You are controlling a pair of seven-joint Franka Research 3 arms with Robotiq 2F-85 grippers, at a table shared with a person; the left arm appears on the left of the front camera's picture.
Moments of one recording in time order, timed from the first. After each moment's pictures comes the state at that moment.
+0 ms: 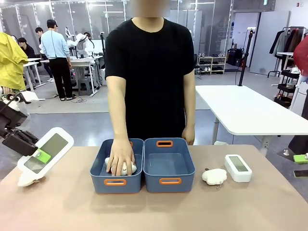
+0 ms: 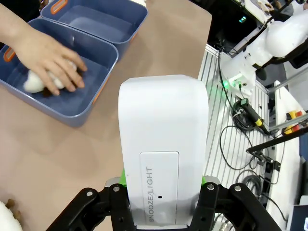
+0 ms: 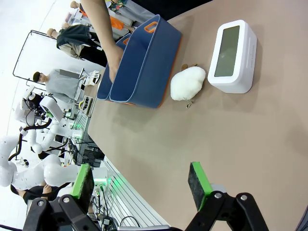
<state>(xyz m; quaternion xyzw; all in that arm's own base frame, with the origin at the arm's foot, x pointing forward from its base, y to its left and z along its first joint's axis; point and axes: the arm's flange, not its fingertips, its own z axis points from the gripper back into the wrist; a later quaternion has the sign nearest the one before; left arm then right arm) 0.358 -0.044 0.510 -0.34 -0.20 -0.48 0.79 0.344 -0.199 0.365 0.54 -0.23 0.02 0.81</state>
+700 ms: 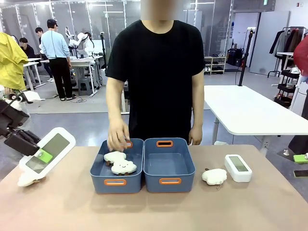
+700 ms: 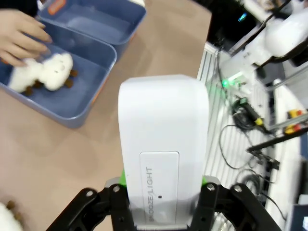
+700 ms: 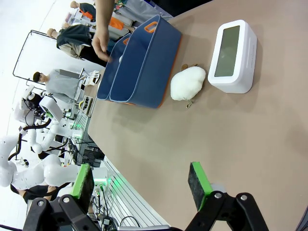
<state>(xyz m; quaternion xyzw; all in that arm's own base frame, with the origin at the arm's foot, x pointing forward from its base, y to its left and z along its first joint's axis) 0.360 -0.055 0.514 -0.33 -0.19 -0.48 0.79 0.344 -0.199 0.365 0.54 -0.23 0.02 0.81</state>
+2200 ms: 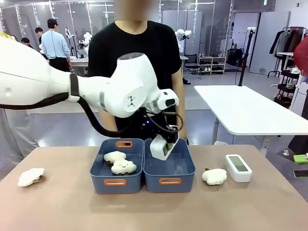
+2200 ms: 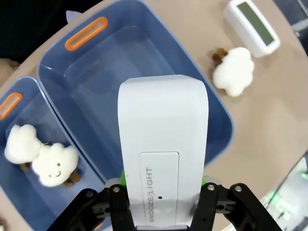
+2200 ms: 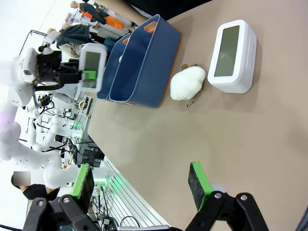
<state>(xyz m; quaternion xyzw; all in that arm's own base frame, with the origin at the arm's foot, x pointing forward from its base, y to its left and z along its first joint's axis) 0.499 -0.452 0.468 -0.09 -0.16 -0.28 0.94 0.344 -0.198 0.365 0.54 -0.23 0.02 0.81</state>
